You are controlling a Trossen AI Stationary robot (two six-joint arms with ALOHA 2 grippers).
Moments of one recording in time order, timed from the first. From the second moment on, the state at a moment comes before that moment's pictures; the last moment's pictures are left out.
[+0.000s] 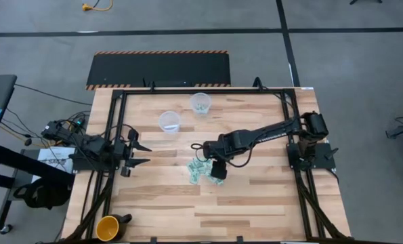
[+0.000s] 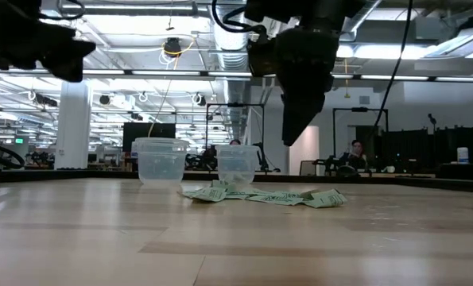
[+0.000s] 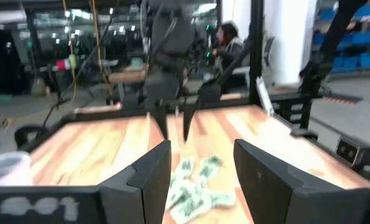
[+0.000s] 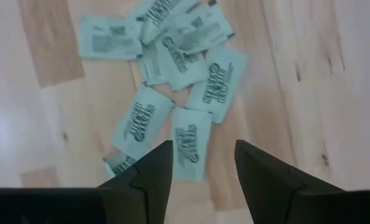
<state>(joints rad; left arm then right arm) -0.38 0.01 0.02 0.05 -0.28 0.07 0.12 1.85 1.36 -0.77 0.00 0.31</state>
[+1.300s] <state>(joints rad) -0.38 0.03 0.03 0.02 -0.24 0.09 0.12 2.04 1.36 -0.75 -0.07 0.42</state>
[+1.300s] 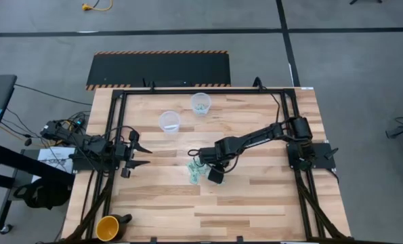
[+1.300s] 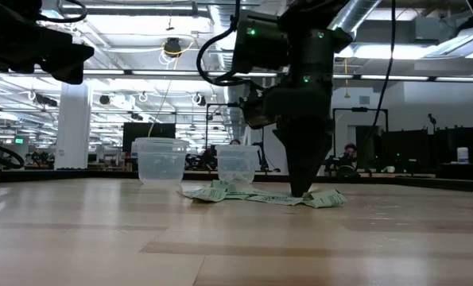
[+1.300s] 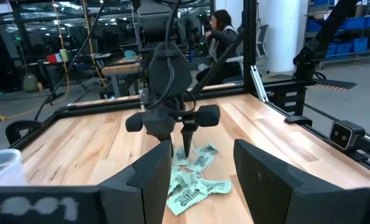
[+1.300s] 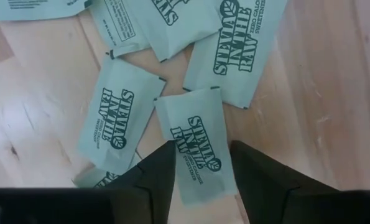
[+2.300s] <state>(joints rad) -0.38 0.03 0.03 0.02 -0.24 0.06 0.13 2.10 1.53 -0.97 -0.05 0.36</state>
